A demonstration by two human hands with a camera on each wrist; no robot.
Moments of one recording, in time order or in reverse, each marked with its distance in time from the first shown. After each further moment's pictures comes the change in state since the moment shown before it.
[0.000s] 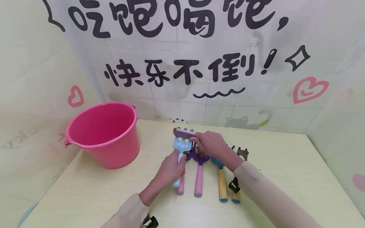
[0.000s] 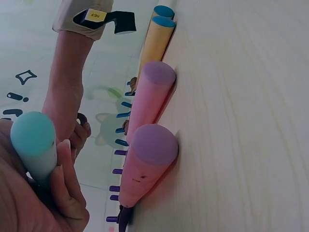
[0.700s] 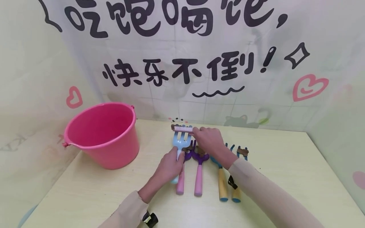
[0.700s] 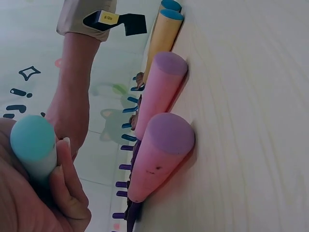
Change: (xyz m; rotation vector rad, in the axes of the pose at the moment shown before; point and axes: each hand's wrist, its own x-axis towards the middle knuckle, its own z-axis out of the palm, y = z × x) left_hand 0.006 0.001 -0.004 0.043 0.031 0.001; right_hand 0.008 -0.008 0.003 -0.313 0.103 0.032
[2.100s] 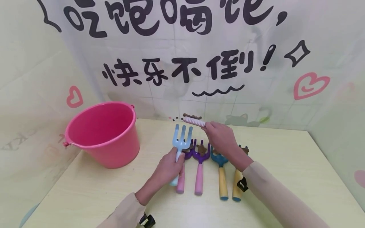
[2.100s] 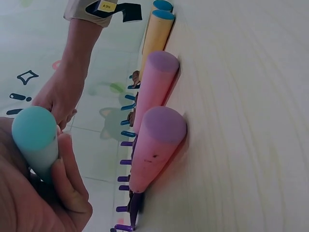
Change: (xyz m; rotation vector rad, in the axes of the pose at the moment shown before) left_hand -0.010 0.004 -0.005 -0.008 -0.023 -0.008; right_hand -0.025 0.038 -0.005 0.221 0.370 -0.073
